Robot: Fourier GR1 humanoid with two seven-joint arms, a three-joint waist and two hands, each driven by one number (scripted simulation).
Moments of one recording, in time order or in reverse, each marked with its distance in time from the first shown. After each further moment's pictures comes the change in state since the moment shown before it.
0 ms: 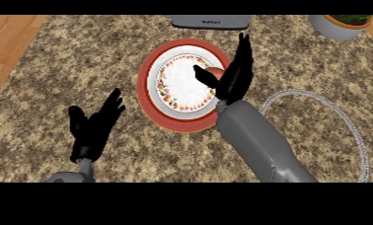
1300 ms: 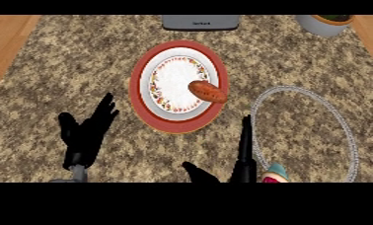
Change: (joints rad) left arm 0.050 -0.010 0.046 -0.023 -0.014 -0.012 -0.008; right arm 0.727 -0.114 0.377 -0.675 -0.166 0.015 -0.330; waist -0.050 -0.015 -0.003
